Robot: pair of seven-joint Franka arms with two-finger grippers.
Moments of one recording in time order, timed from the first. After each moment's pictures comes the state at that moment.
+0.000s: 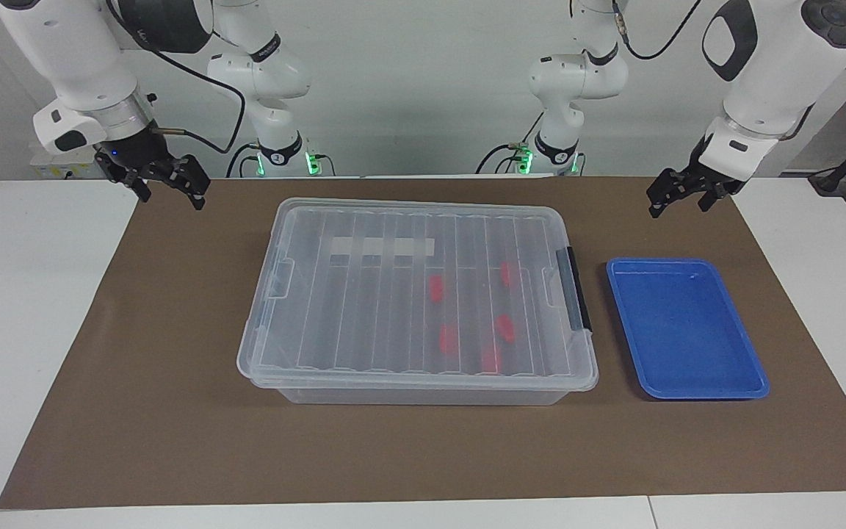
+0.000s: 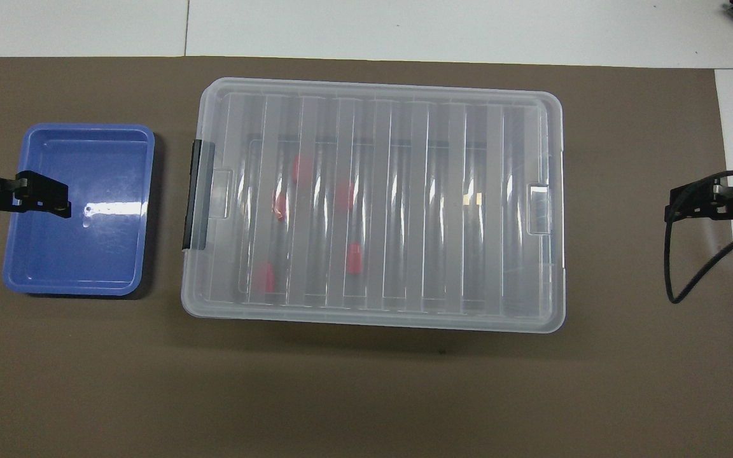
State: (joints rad) left arm -0.08 0.01 0.03 -1.62 0.00 1.57 -0.11; right arm -0.06 -0.03 0.02 -1.62 -0.02 1.56 0.17
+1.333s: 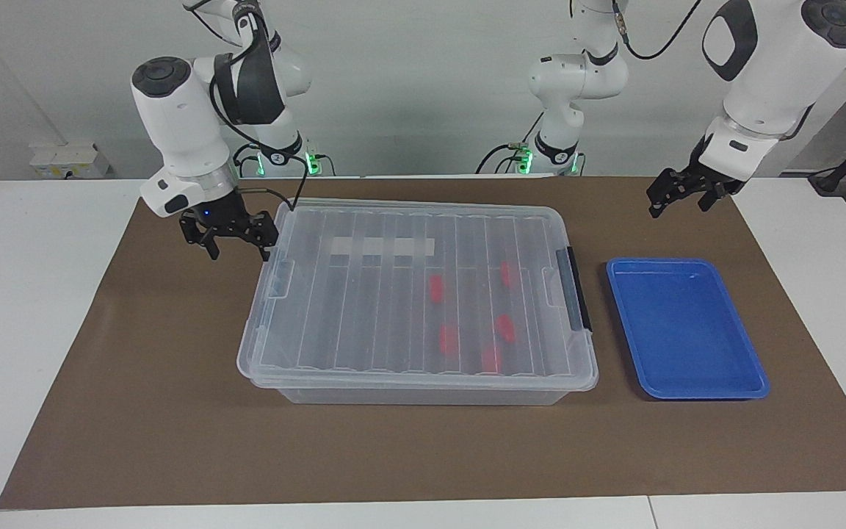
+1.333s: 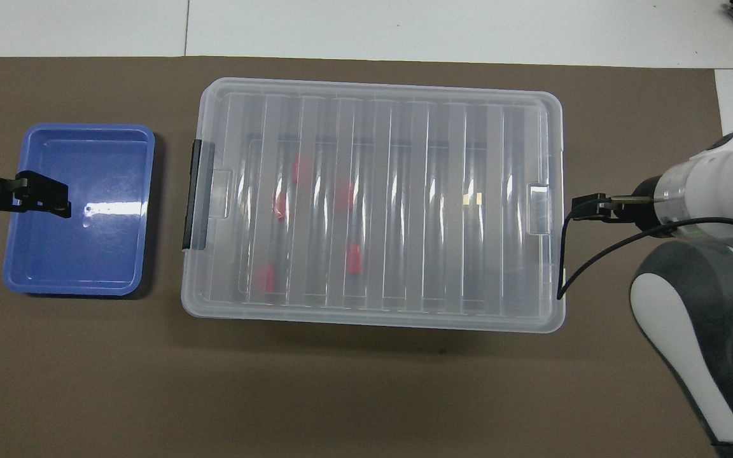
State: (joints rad) left arm -0.08 0.01 0.03 -1.62 0.00 1.57 -0.11; right arm 0.09 -0.03 0.03 -1.97 -0.01 2.04 0.19
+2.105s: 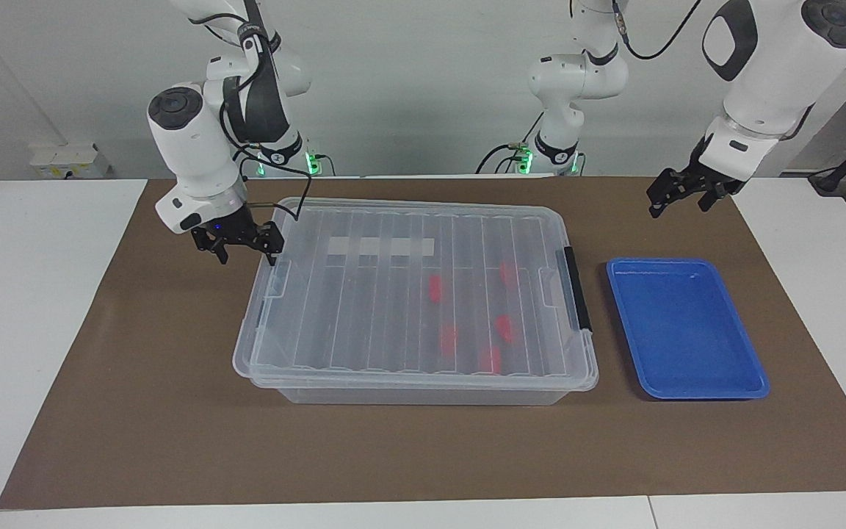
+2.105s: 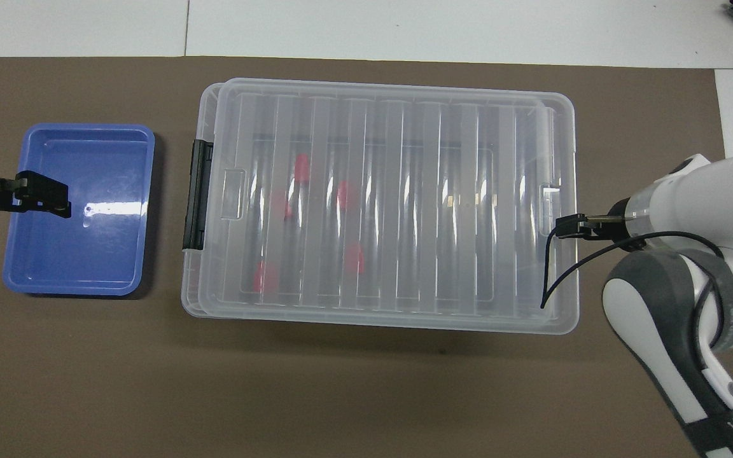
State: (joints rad) left arm -0.08 0.01 0.03 -1.62 0.00 1.57 -0.11; right arm 0.03 -0.05 0.02 -2.07 -0.01 2.06 0.15
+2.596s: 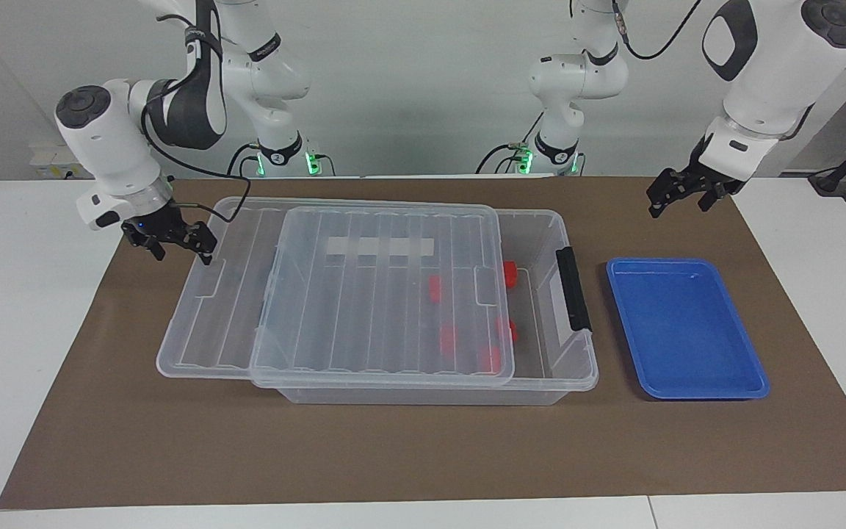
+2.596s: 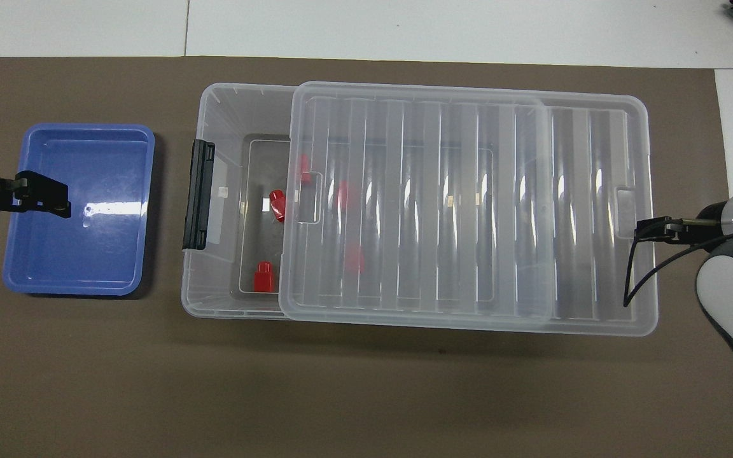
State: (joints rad) left arm -0.08 0.01 0.03 -1.62 0.00 1.57 -0.11; right arm -0.18 -0.06 0.02 -2.09 -0.01 2.06 -0.02
